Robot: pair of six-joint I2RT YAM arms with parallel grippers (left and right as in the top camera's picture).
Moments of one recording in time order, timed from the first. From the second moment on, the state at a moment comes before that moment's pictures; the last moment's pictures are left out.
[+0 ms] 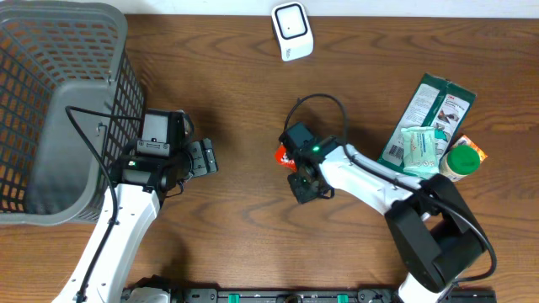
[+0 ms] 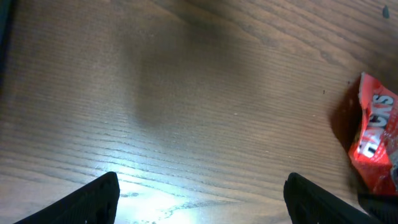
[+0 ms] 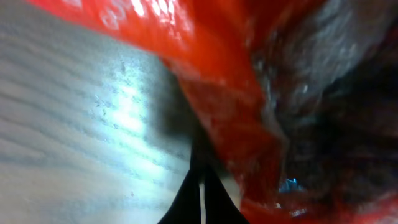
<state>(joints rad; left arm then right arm) -0.15 1.25 0.89 -0.73 0.07 -0.38 0.66 1.86 1.10 -0.75 -0.02 0.26</state>
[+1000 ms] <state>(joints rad) -0.15 1.25 0.89 -0.73 0.07 -0.38 0.48 1.76 1.04 -0.75 -0.12 0.19</state>
